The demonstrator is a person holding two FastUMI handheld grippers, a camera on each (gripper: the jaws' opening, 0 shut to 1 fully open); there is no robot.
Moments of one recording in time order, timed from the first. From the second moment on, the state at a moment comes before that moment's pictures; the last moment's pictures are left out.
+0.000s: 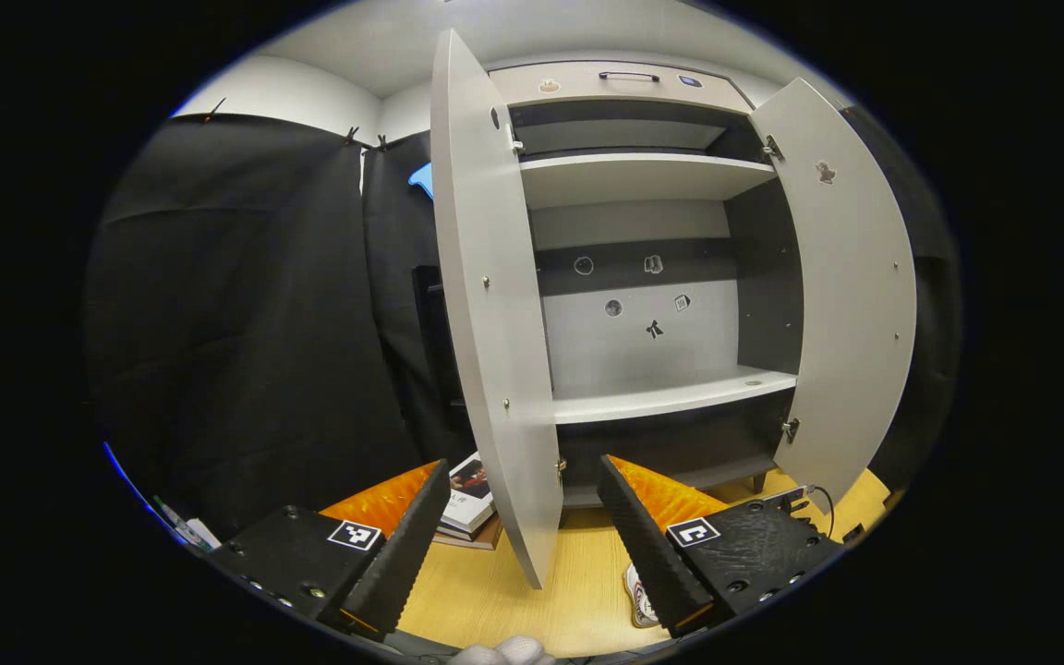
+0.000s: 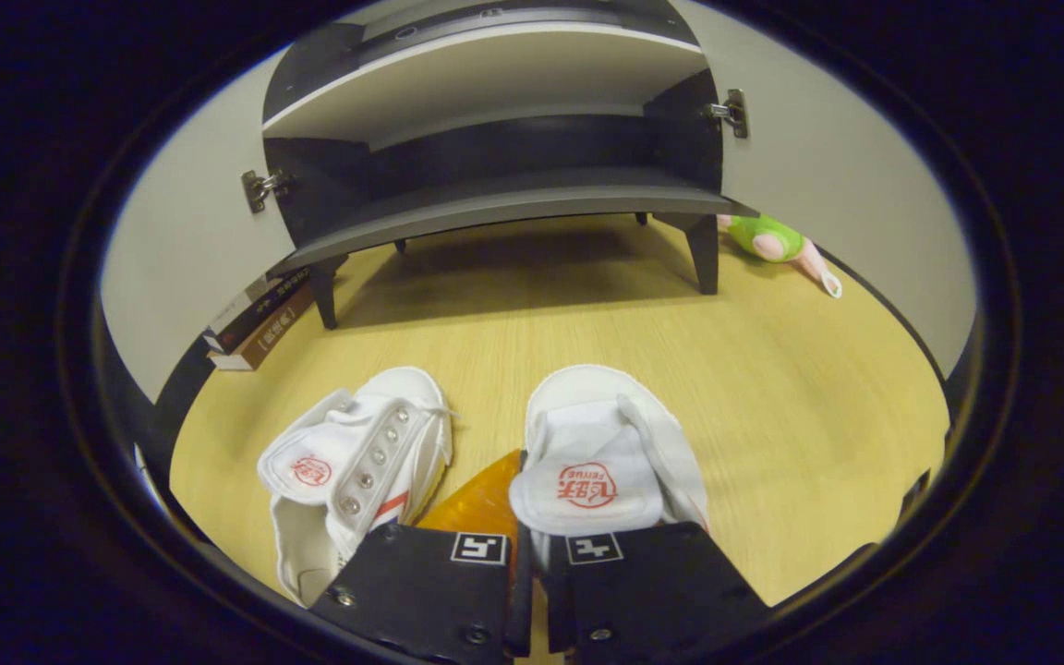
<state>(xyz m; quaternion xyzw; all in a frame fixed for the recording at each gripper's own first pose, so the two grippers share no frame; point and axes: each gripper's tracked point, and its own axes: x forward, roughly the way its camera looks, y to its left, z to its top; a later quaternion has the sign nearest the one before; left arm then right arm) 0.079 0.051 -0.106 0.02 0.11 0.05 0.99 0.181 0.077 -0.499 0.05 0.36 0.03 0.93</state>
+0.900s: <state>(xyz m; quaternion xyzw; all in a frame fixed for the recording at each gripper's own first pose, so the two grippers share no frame) 0.052 0.058 -0.107 0.00 0.09 0.01 1.00 0.184 0.065 -0.258 0.02 0.23 0.02 0.97</state>
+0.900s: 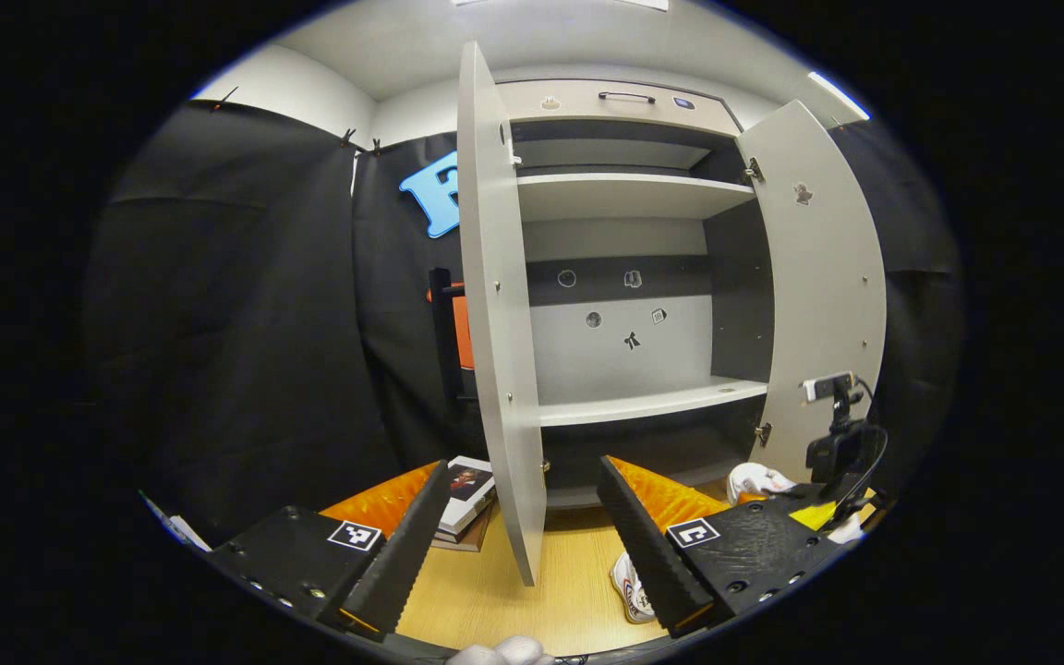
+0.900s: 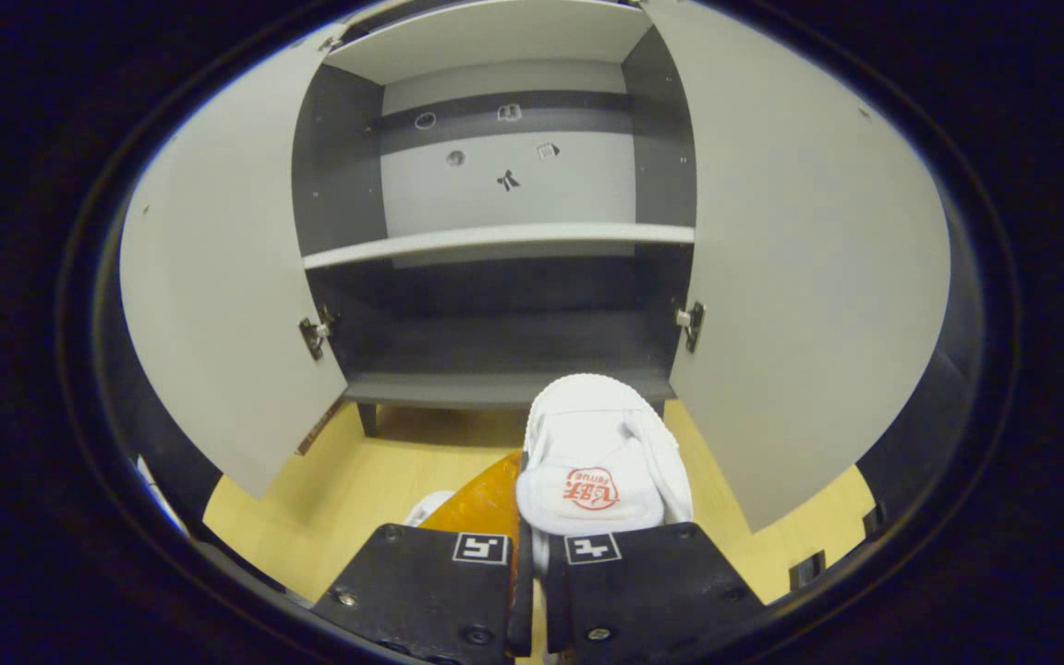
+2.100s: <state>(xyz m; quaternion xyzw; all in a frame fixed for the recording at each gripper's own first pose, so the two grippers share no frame) 0.060 0.065 -0.083 0.01 0.10 0.13 0.99 0.497 0.095 -0.105 -0.04 0.21 0.05 0.98</state>
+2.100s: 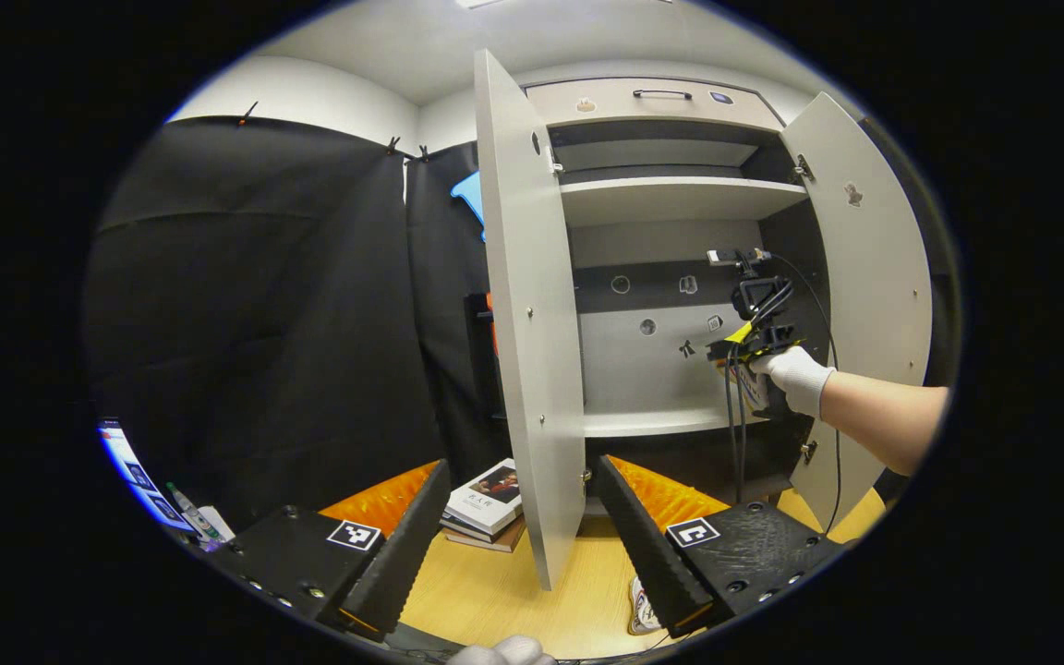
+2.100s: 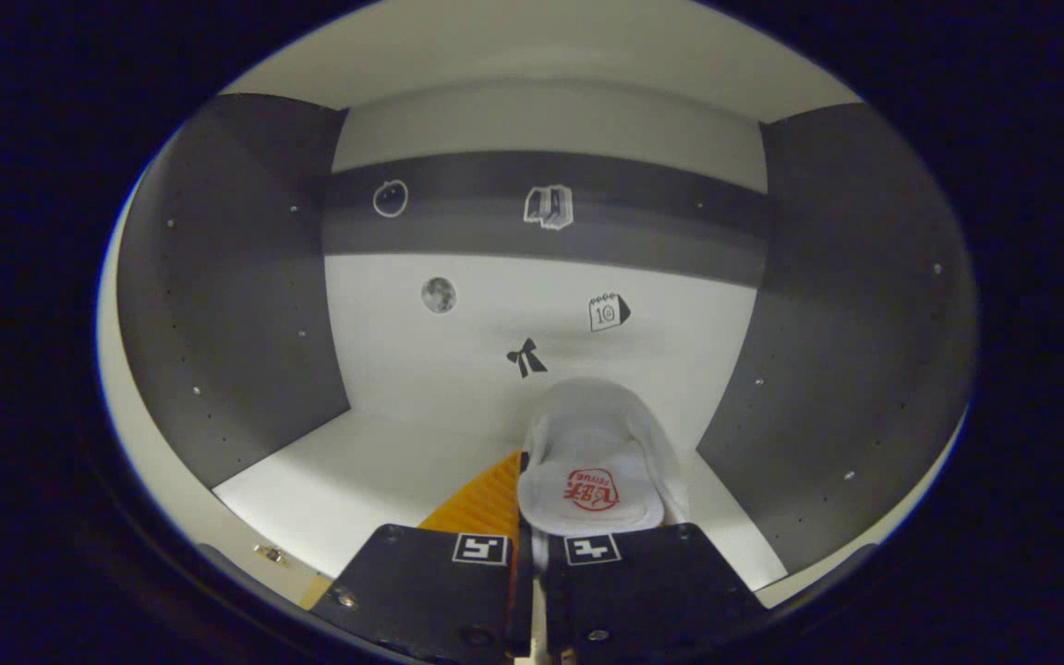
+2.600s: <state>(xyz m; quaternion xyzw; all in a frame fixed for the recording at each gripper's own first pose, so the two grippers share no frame) 0.067 0.068 -0.078 0.00 0.09 0.15 0.98 0.509 0.107 -0.155 -0.06 0.36 0.07 0.93</state>
